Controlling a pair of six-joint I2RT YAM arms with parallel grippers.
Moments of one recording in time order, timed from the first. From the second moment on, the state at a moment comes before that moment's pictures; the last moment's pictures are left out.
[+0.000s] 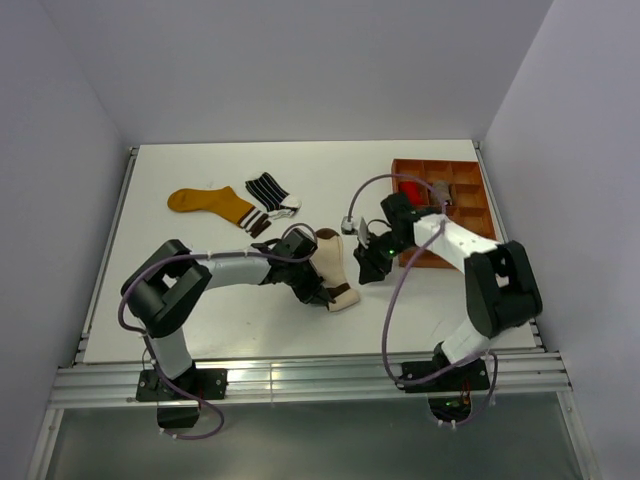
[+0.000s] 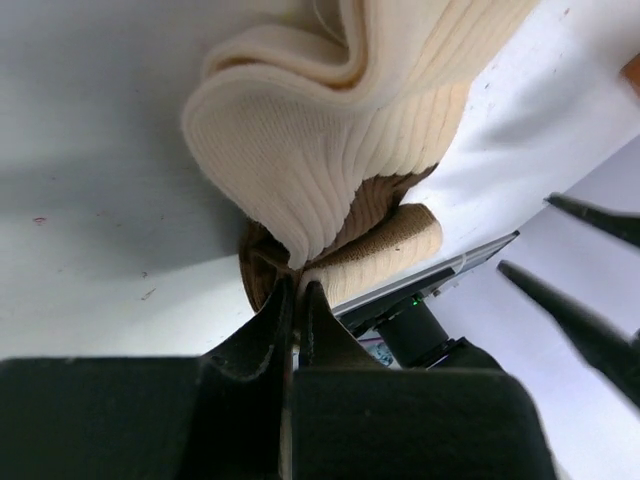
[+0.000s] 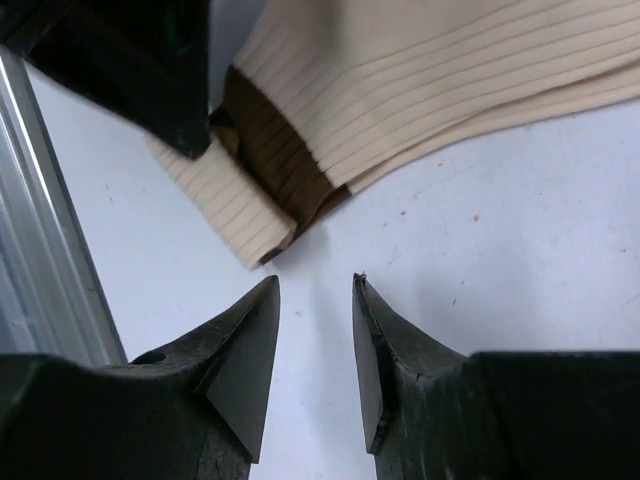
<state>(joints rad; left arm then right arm) -0.82 1.78 0.94 -0.19 0.37 -1.42 0.32 1.64 1.02 -0.75 -0.72 -0.75</state>
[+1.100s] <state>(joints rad) -0.79 1.86 1.03 -0.30 0.45 -1.42 0.87 1.20 0.42 -0.02 -0.23 -0.93</state>
